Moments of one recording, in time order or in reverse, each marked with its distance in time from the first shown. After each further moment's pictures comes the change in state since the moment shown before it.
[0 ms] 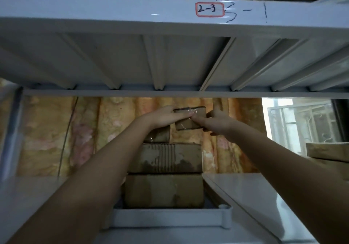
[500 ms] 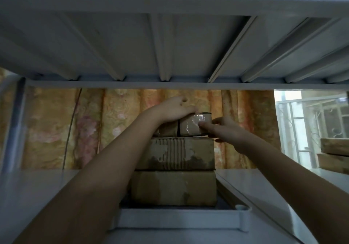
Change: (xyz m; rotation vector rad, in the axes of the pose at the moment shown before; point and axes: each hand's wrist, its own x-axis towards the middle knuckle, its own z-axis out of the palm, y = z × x) left_hand 0.006 -0.006 0.005 0.087 0.125 0.026; right_hand 0.001 0.032 0.026 0.070 -0.021 0.036
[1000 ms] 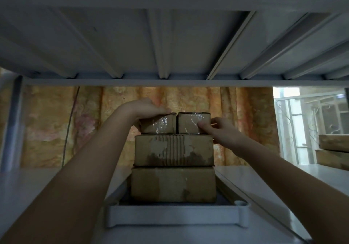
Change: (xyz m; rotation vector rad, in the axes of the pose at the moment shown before) left_hand -0.026 -0.033 -0.034 -0.166 -0.068 -0.337; right_hand 0.002 0.017 0.008 0.045 0.006 -0.055
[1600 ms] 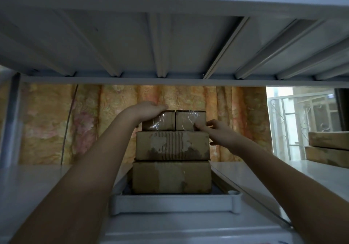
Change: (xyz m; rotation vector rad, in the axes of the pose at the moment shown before) left_hand -0.005 -0.003 0.012 0.019 0.045 0.067; right_hand -0.010 0.000 -0.001 -0.033 -0.093 0.070
